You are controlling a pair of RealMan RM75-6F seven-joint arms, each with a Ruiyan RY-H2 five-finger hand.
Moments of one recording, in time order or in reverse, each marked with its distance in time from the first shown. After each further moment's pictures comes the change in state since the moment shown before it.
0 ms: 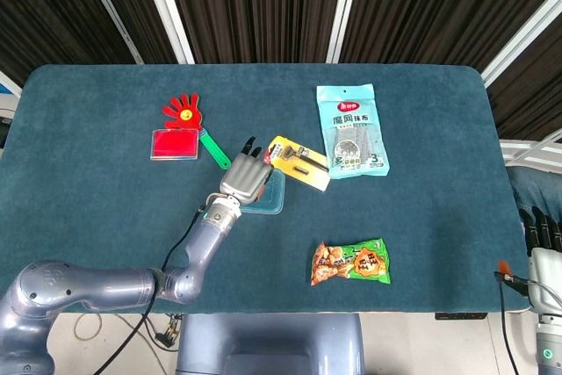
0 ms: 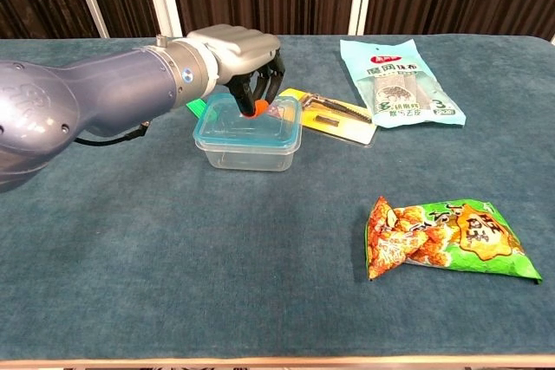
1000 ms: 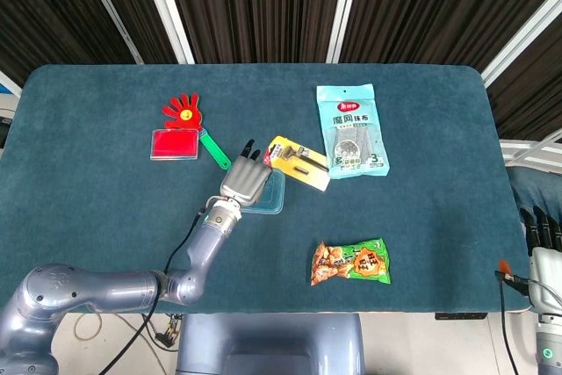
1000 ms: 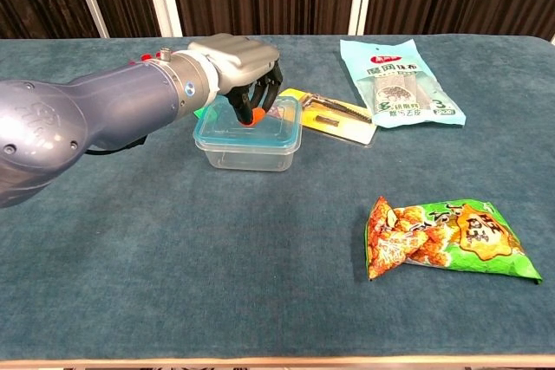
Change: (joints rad) left arm 0.016 -0.034 -0.002 0.034 0.014 0.005 0.044; right arm -0.001 0.000 0.003 -0.006 0.008 0.002 -0.005
